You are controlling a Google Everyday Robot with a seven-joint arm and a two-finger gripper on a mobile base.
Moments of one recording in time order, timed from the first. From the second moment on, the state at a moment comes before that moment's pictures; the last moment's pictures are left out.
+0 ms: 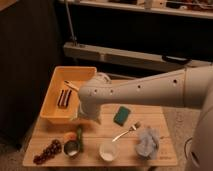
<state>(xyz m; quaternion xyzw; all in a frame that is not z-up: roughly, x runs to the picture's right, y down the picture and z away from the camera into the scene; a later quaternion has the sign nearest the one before) -0.108 0.152 0.694 -0.32 0.13 0.67 0.66</state>
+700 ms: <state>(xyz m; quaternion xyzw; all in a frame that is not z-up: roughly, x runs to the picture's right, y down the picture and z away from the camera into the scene) -0.147 0.193 0.732 -0.33 0.16 0.63 0.69</state>
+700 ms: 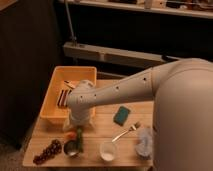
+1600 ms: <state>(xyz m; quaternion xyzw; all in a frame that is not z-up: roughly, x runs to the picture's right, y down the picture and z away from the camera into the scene) -0.144 0.209 0.770 -0.34 0.21 0.68 0.62</state>
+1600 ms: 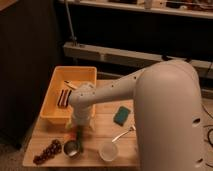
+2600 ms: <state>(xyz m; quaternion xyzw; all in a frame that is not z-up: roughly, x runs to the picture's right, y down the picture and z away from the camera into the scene) -0.146 0.218 0.774 -0.34 0.14 0.67 0.65</state>
